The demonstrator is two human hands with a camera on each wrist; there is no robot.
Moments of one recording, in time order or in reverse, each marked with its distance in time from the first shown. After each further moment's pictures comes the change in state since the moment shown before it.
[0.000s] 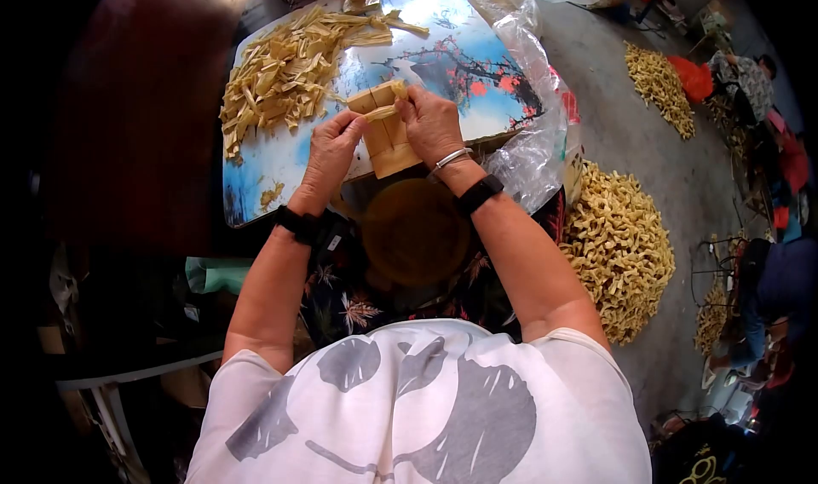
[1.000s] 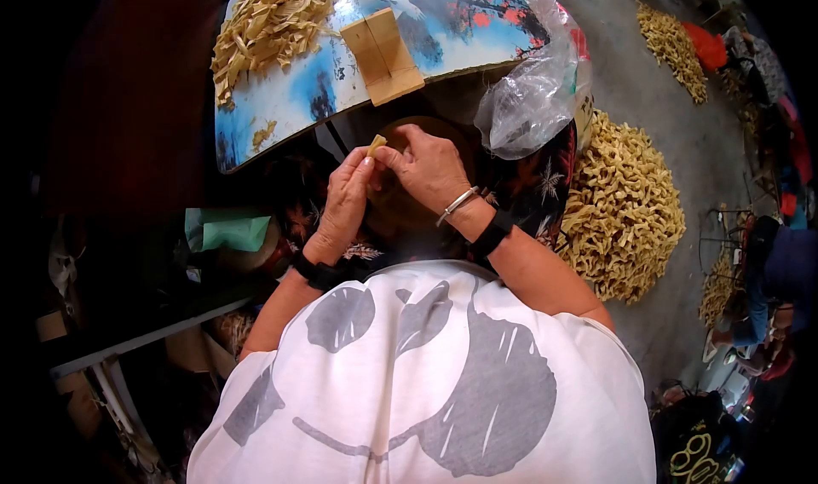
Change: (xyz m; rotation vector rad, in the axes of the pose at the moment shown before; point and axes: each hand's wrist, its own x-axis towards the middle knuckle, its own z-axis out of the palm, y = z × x) left_hand -0.157 -0.006 0.015 -0.314 -0.102 -0.229; right_hand -0.142 -0.045 -0.016 0.096 -0.312 0.273
